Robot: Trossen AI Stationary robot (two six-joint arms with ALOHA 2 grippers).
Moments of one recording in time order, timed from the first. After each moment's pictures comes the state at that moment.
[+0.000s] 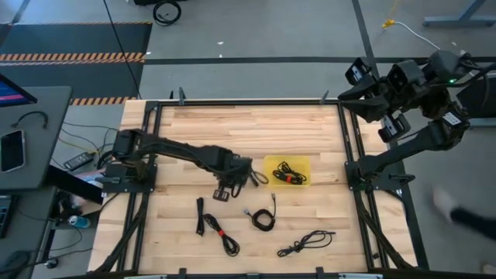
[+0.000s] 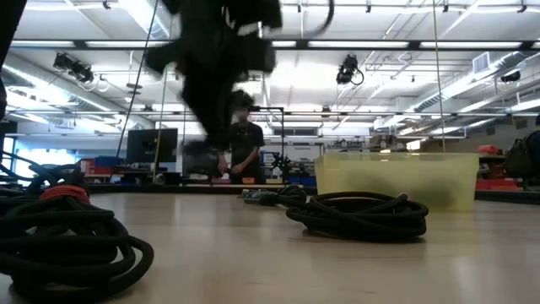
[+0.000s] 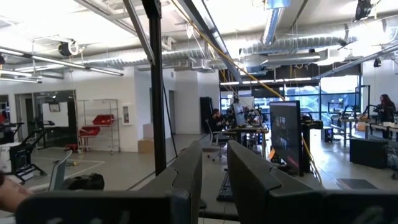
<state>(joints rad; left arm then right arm) -0.07 1.83 1.38 -0.83 0.02 0.19 0.07 1.08 1.77 -0.35 -0.21 0.09</state>
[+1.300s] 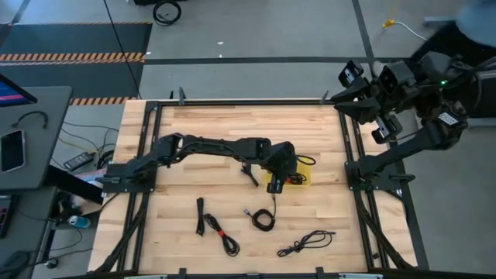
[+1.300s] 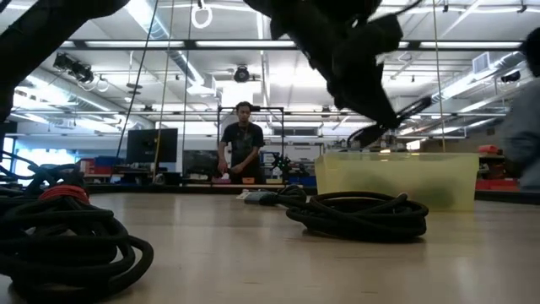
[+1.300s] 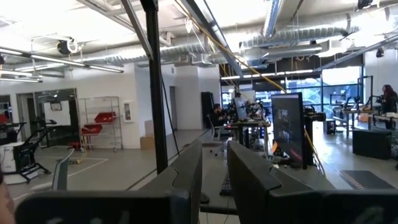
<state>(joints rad) 0.01 2.29 2.02 -0.59 0.11 0.19 0.07 1.11 1.77 -0.35 -0.21 0.11</state>
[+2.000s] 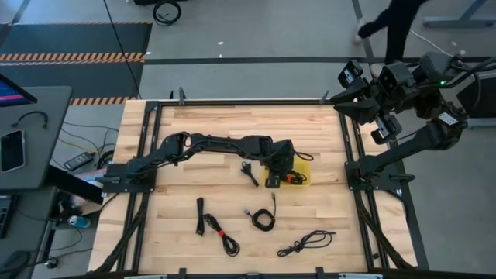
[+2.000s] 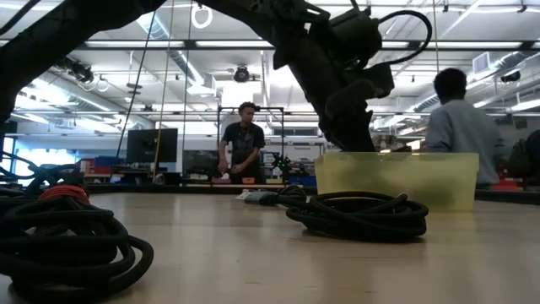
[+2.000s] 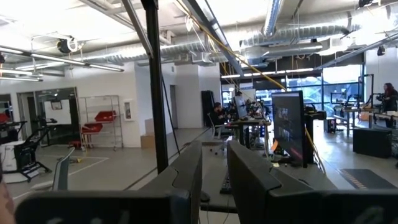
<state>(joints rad) 0.06 2.37 2.02 -0.63 0.11 0.19 0.07 1.11 1.77 -0.35 -0.21 0.11</state>
